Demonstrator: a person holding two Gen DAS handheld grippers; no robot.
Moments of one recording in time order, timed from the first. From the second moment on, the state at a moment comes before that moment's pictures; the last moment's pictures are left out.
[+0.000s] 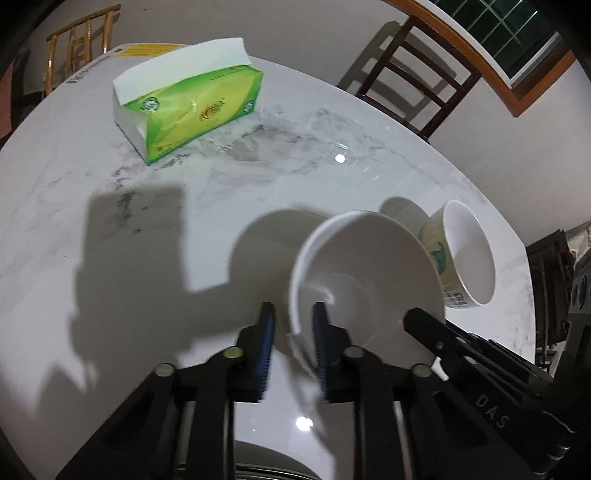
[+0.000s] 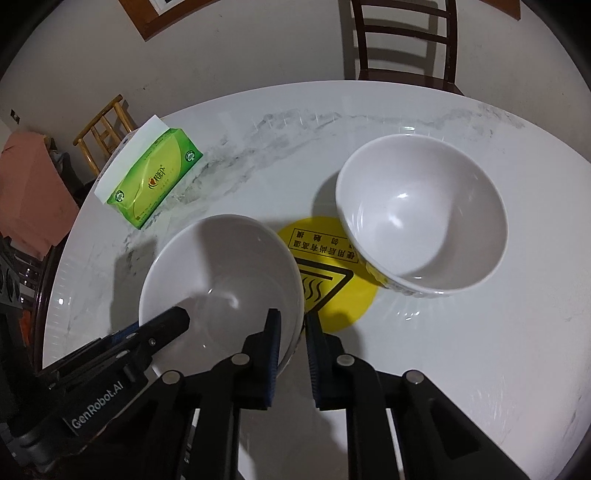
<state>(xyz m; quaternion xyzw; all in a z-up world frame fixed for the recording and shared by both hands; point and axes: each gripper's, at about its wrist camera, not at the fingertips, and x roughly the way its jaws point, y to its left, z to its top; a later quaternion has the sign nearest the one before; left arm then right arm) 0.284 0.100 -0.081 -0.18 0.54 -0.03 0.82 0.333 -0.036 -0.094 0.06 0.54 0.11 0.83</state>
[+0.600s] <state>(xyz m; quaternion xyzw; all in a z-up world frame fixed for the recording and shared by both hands) 0.243 0.090 -0.066 -0.16 0.54 -0.03 0.83 0.284 -0.043 -0.074 0.07 0.53 0.11 0.84</state>
